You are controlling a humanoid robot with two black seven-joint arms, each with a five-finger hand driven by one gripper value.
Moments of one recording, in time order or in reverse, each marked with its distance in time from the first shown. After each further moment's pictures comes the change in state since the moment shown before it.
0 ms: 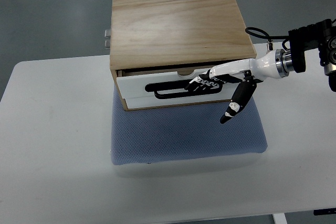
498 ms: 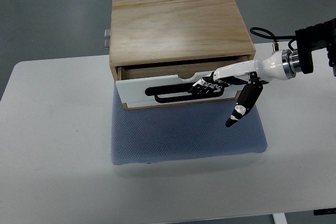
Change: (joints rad) left arm 0.000 0.000 0.000 0.000 0.000 0.000 0.000; right arm 0.009 -0.050 0.000 0.063 0.016 0.000 -0.012
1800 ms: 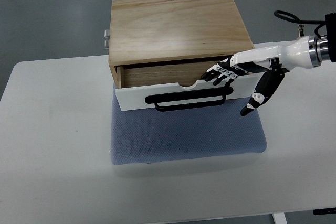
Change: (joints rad) left arm 0.000 0.000 0.000 0.000 0.000 0.000 0.000; right arm 0.075 -0.157 0.005 0.074 0.097 0.000 -0.002
